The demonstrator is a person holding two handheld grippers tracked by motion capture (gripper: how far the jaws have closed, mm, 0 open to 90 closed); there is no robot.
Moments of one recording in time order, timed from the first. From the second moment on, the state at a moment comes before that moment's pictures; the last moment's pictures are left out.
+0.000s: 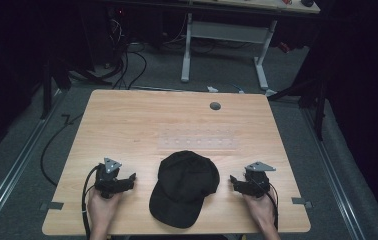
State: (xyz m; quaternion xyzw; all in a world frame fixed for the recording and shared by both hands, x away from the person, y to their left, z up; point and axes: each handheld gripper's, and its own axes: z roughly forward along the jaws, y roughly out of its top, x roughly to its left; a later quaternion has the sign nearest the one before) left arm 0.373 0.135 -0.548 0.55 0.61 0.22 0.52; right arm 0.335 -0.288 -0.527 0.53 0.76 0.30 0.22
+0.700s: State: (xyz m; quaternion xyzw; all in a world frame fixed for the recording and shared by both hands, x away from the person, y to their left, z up) left arm 0.373 0.135 -0.548 0.55 0.61 0.22 0.52; right arm 0.323 -0.293 -0.509 0.52 0.75 0.36 0.19
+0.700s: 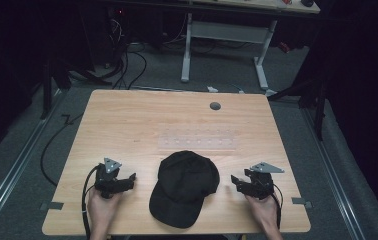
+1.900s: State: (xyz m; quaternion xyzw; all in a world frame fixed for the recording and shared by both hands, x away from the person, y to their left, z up) left arm 0.373 0.135 -0.548 0.55 0.61 0.22 0.52; right arm 0.349 -0.248 -0.491 0.47 0.79 0.38 0.13
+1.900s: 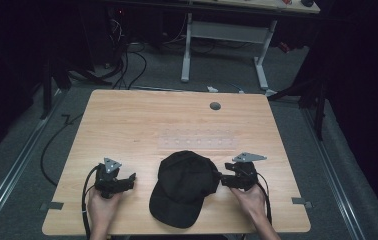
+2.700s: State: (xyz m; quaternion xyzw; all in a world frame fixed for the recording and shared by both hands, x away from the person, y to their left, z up) left arm 0.373 0.135 -0.548 0.55 0.61 0.22 0.52; right arm 0.368 -0.228 -0.518 0.47 0.80 0.36 0.12
